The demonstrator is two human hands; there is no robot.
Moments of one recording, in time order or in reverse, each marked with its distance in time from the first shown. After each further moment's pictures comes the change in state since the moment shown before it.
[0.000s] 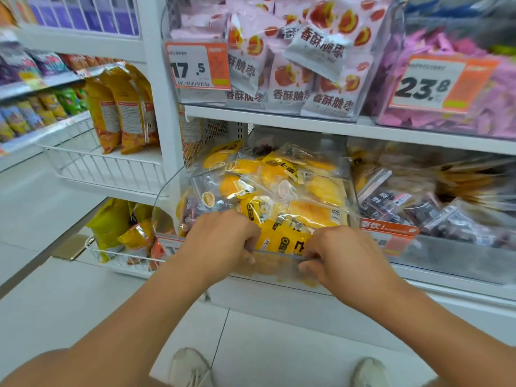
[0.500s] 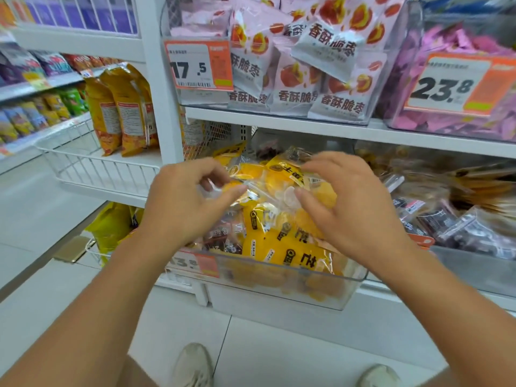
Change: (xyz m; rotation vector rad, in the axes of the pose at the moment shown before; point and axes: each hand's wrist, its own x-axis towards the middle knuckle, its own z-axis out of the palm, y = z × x) left_hand 0.017 -0.045 -0.021 -0.554 0.620 -0.131; right_hand 0.050 0.009 -0.027 0.265 0.525 -0.047
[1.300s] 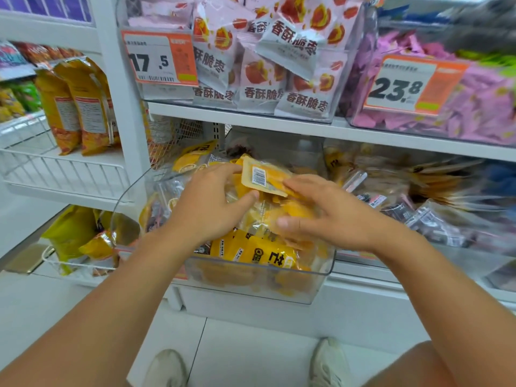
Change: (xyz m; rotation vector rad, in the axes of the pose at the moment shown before) left_hand 0.017 0.018 0.065 0.005 -0.219 0.002; right_hand 0.001 0.051 -0.011 0.119 -0.531 0.074
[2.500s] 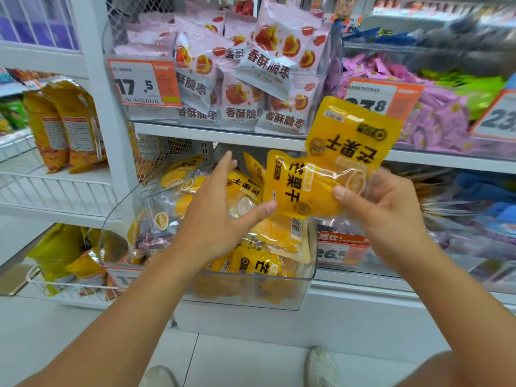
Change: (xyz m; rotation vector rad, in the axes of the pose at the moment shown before) left_hand -0.011 0.037 0.010 -0.230 0.054 0.038; right_hand -0.047 0.013 -0.021 0.912 0.660 -0.054
